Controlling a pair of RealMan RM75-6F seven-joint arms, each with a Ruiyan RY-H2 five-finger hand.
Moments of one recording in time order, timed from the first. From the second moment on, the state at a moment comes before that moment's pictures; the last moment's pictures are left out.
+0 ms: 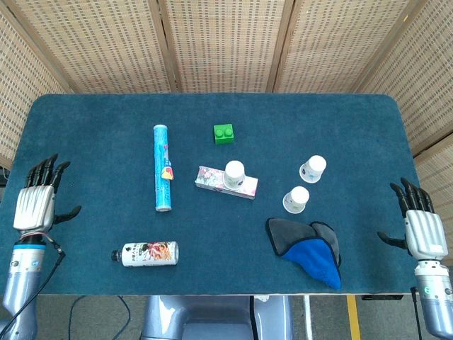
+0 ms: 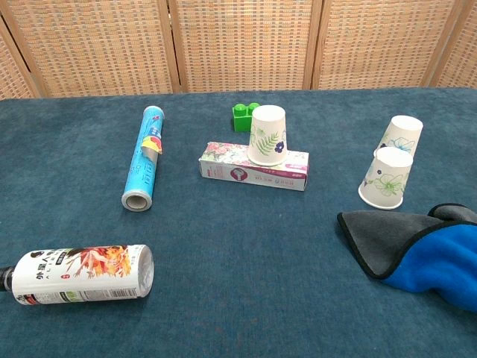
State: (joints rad) left arm -0.43 -1.25 0.01 -1.64 1.13 1.55 0.19; right arm 0.19 -1.17 0.17 -1.56 -1.36 1.36 0.02
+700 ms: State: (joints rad) left arm -0.32 -1.23 -0.03 -1.56 1.22 1.48 0.08; right arm 0.66 -1.36 0.33 -1.88 -0.98 1.11 -0.75
